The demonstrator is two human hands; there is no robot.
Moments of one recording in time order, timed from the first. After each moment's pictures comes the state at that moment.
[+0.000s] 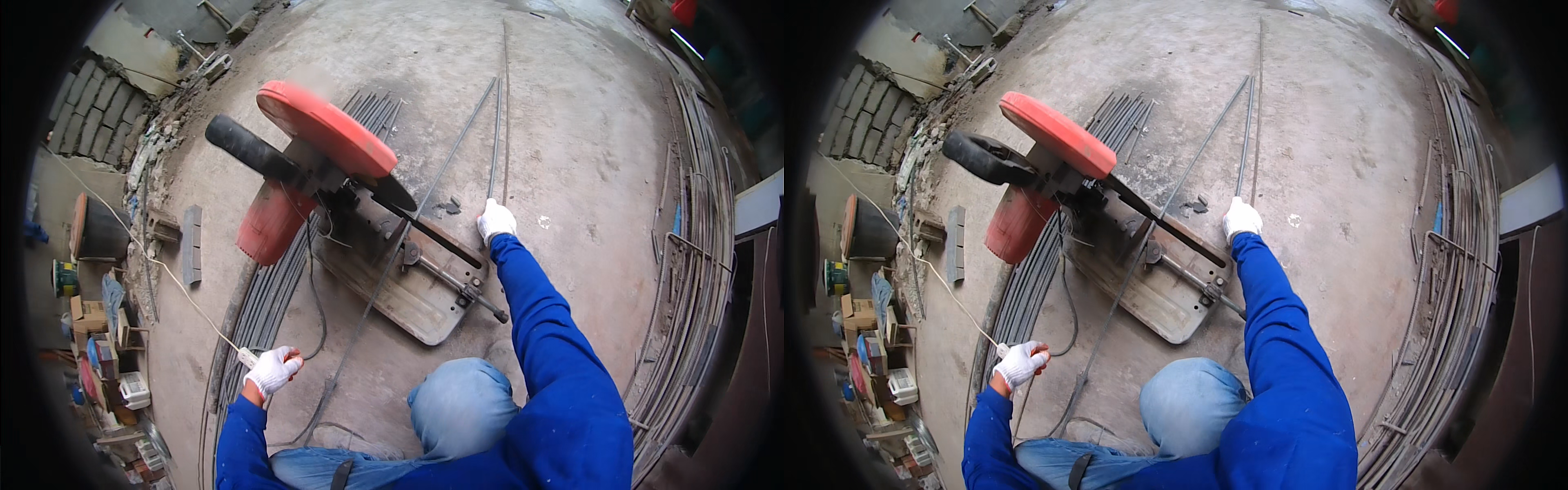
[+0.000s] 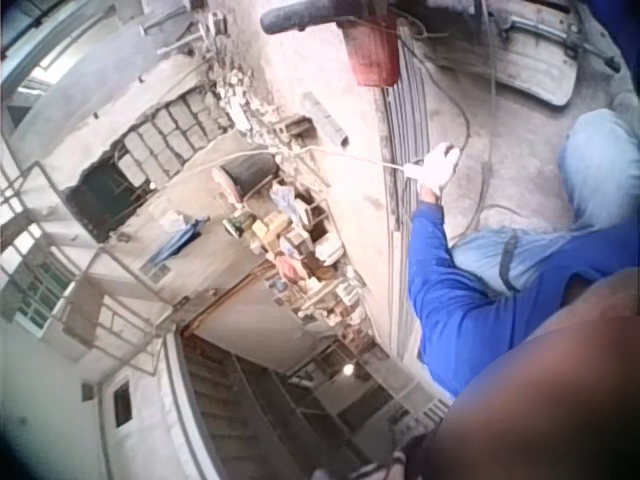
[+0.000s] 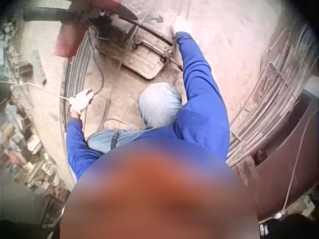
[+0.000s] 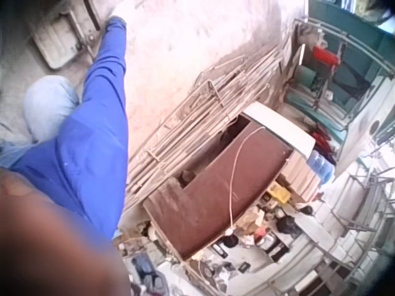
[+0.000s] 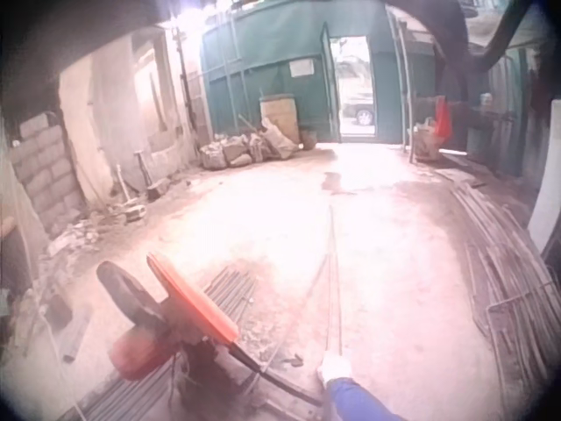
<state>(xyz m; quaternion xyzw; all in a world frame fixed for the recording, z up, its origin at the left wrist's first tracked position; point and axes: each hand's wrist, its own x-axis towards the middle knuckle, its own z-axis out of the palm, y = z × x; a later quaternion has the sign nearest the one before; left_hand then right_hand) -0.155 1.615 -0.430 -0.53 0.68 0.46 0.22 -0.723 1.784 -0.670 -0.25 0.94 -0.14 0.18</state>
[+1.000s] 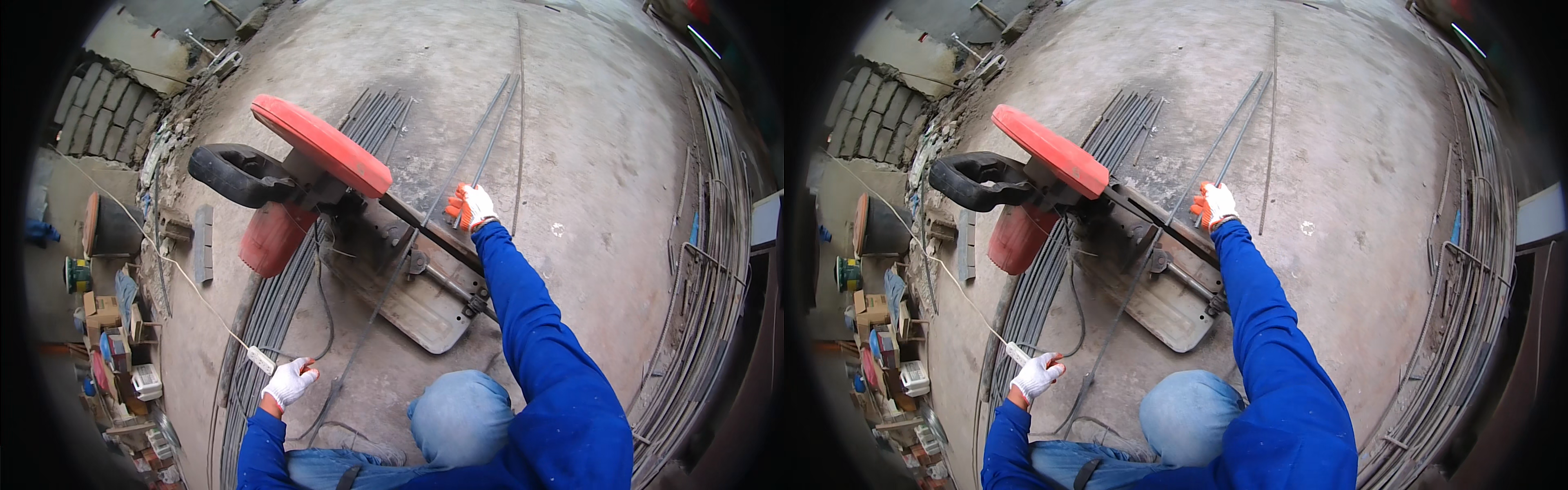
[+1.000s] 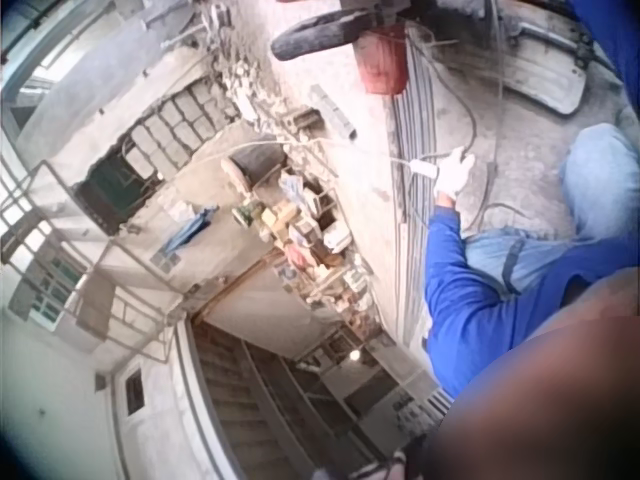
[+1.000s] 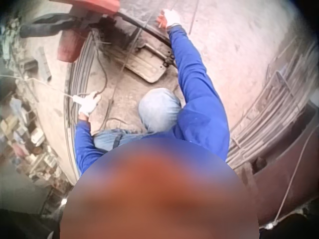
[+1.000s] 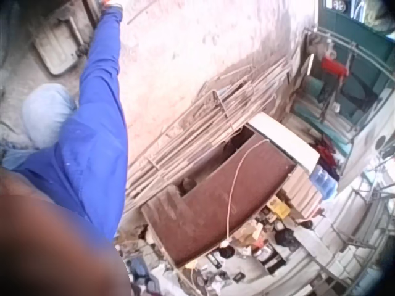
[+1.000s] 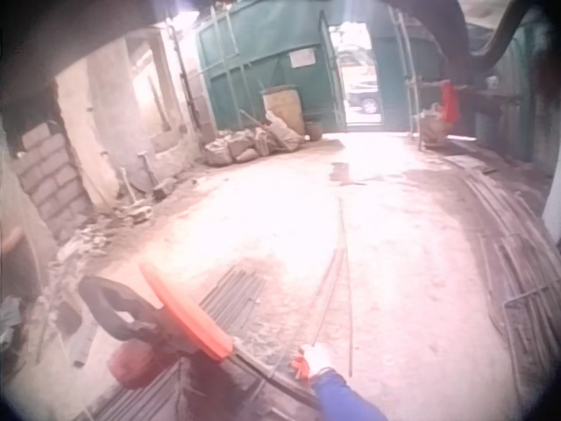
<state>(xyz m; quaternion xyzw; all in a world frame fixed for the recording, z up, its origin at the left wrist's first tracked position) -0.149 1.640 -0.447 -0.53 0.72 0.39 0.24 -0.708 1.688 -0.663 0.13 0.47 -0.75 0.44</state>
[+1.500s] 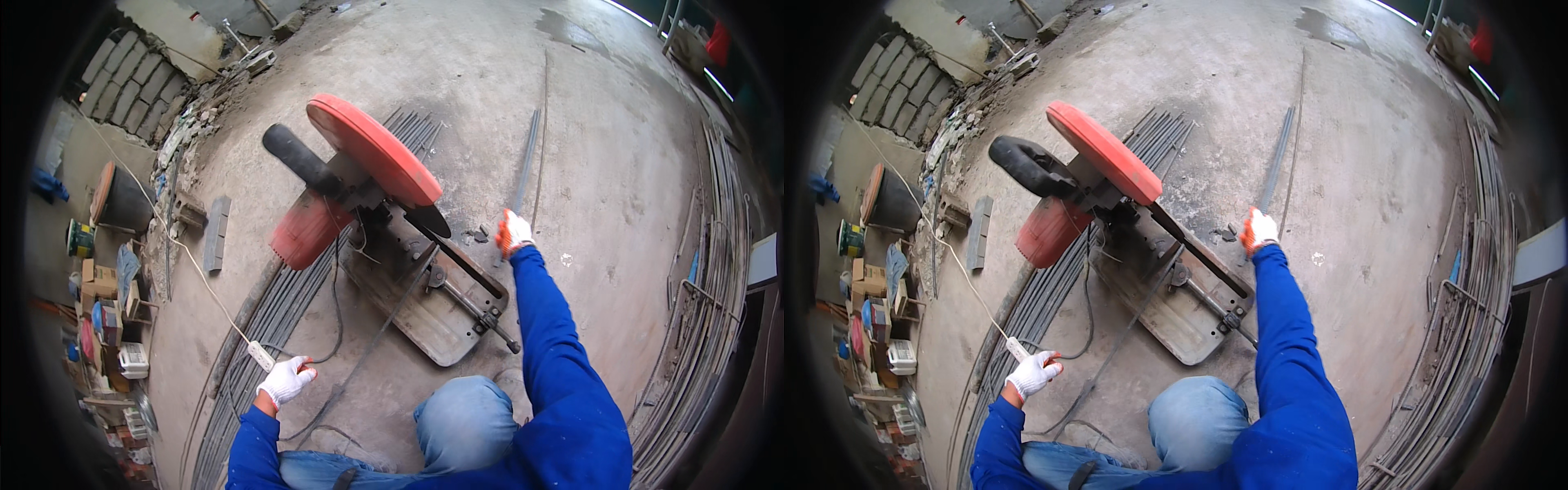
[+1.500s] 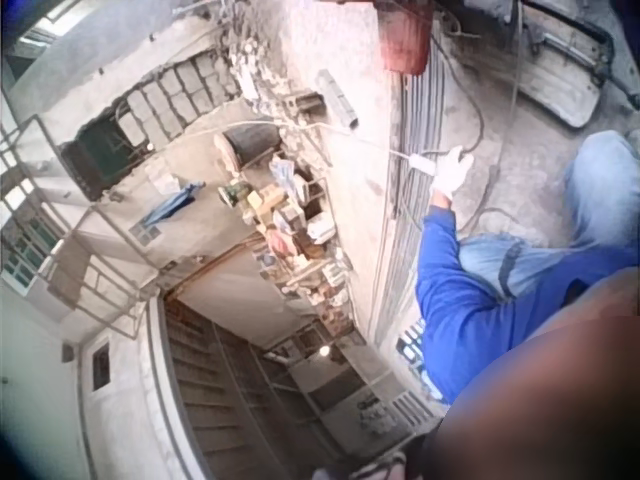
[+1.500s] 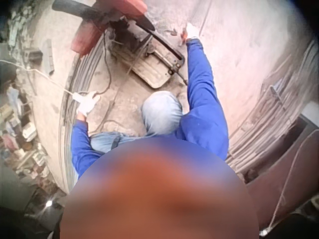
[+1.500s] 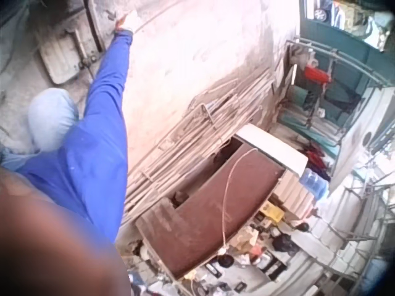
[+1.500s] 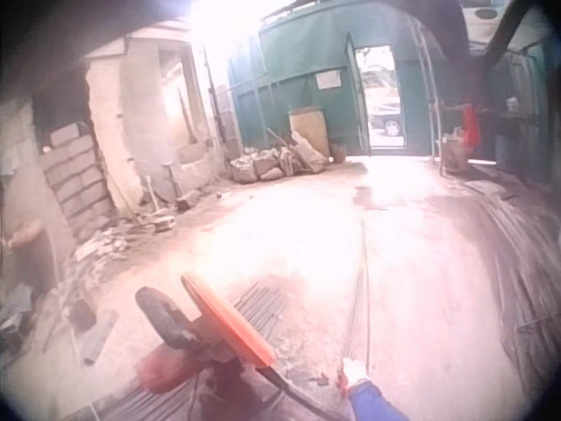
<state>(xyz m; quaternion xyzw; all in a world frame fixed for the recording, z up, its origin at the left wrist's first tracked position) -0.132 1.637 -0.432 -0.54 0.71 0.41 0.19 -0.744 1.732 -0.661 0.14 0.58 -0.69 0.40</state>
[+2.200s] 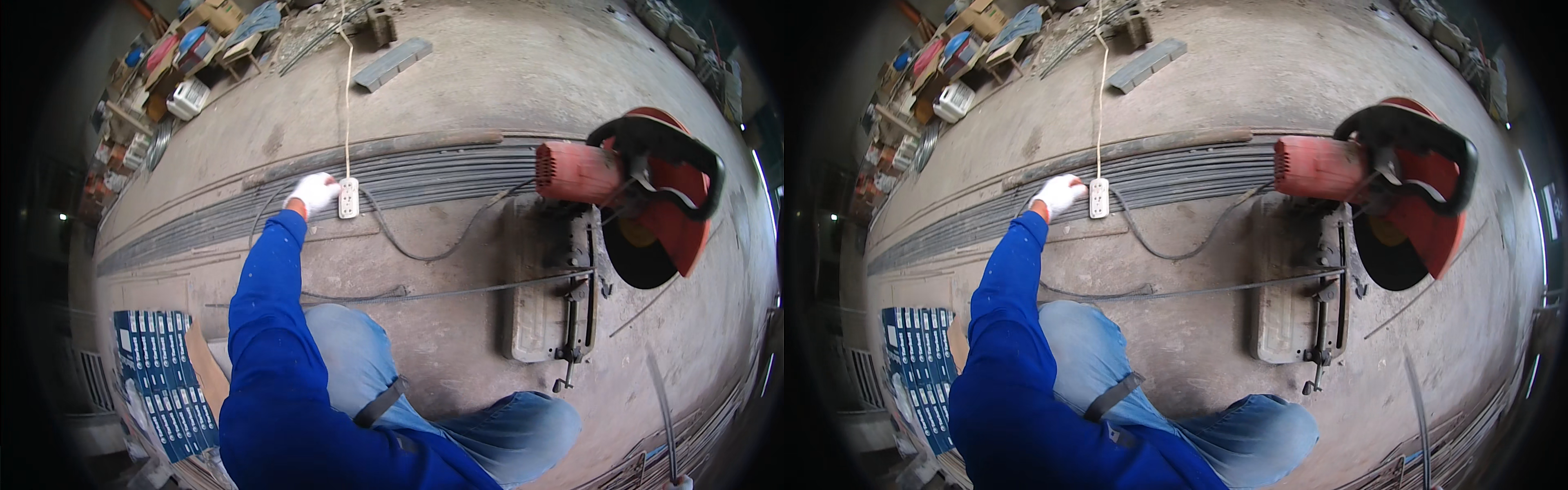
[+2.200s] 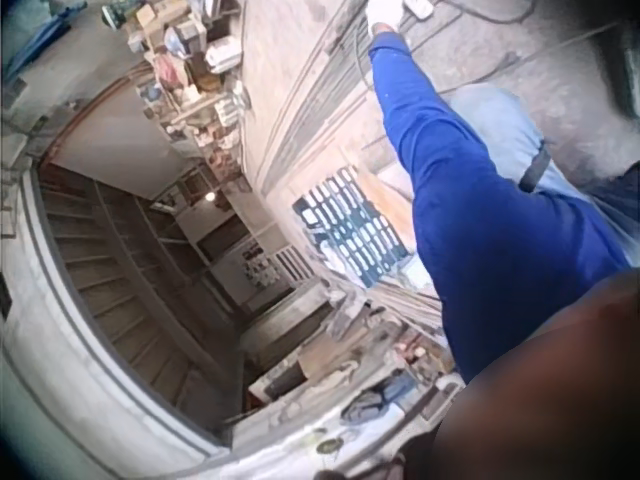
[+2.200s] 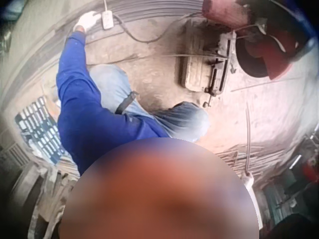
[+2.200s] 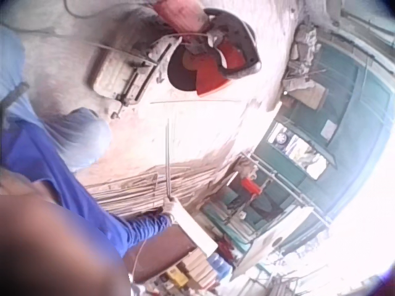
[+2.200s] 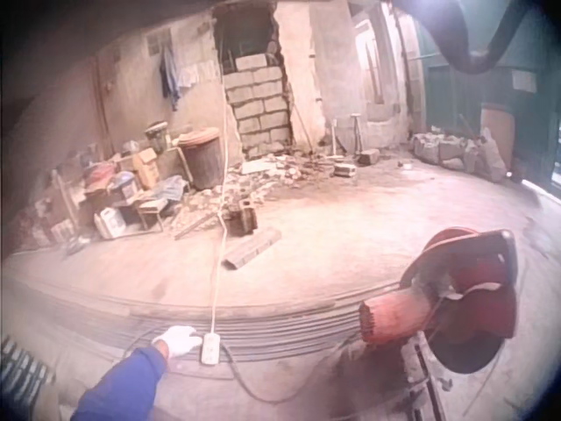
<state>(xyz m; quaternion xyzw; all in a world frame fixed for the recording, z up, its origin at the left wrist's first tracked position) 0.082 1.546 -0.466 -0.70 0.69 0.20 -0.01 -0.865 2.158 -0.241 -0.32 0.92 0.21 0.10</state>
